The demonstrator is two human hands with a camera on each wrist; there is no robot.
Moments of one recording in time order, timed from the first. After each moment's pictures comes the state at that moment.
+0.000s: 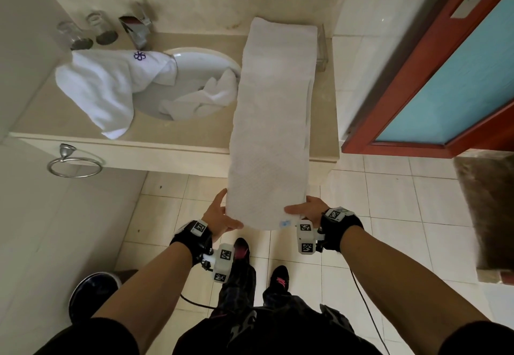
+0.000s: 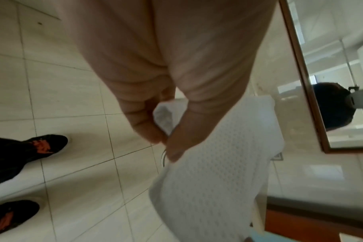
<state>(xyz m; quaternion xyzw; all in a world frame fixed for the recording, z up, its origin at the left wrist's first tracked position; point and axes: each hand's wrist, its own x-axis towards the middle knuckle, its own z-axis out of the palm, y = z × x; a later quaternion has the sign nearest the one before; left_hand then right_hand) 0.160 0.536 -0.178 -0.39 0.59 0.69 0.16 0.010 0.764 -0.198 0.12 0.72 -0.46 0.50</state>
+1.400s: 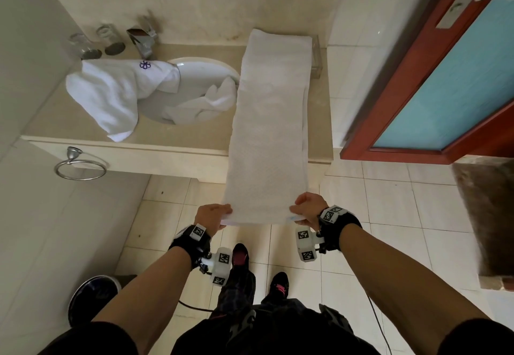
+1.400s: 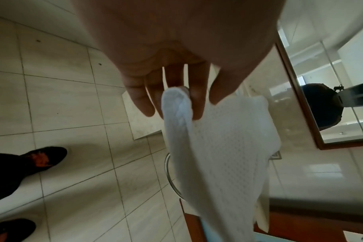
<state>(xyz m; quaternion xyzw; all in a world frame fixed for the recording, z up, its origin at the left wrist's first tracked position) 0.169 0.542 -0.188 -0.50 0.61 0.61 0.04 0.024 0.770 -0.178 0.13 0.74 -0.50 0.42</state>
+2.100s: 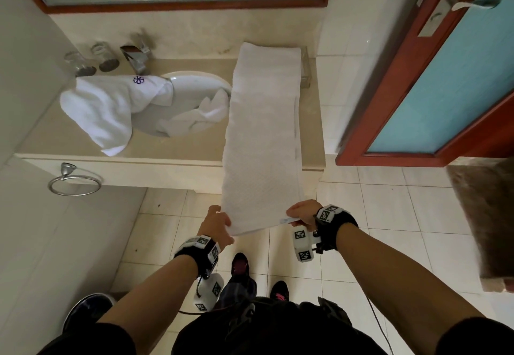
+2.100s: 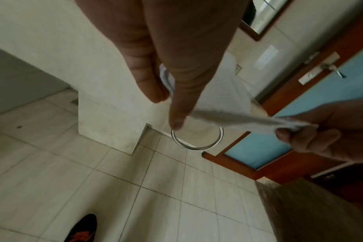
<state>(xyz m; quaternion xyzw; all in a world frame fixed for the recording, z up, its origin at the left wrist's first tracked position) 0.158 0.557 -0.187 -0.29 0.90 0.27 0.18 0.005 0.775 -0.168 0.05 0.78 -0.37 0.50</state>
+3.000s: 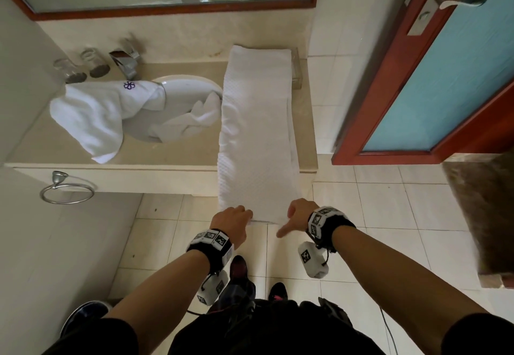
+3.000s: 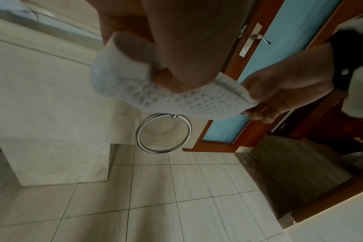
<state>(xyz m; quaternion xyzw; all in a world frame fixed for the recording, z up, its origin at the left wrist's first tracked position) 0.116 0.602 -0.153 -0.06 0.98 0.07 0.19 -0.004 0.788 -0.154 -0.14 0.88 -0.16 0.42</state>
